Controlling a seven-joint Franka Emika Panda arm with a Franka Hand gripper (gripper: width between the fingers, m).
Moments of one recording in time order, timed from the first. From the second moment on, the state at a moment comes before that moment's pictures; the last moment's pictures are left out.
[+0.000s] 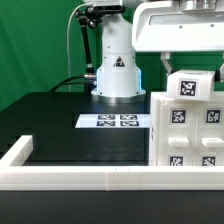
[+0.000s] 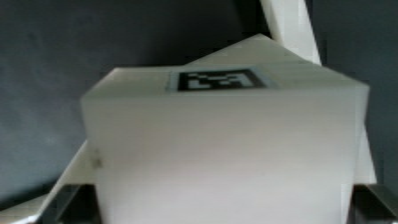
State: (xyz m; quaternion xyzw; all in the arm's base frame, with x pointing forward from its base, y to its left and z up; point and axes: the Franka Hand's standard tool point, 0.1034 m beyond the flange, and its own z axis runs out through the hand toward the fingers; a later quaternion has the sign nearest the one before) arm 0.598 0.089 0.152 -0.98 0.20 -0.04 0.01
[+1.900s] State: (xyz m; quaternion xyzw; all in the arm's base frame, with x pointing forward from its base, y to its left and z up) arm 0.610 0.111 0.152 -0.57 0.81 0.00 0.11
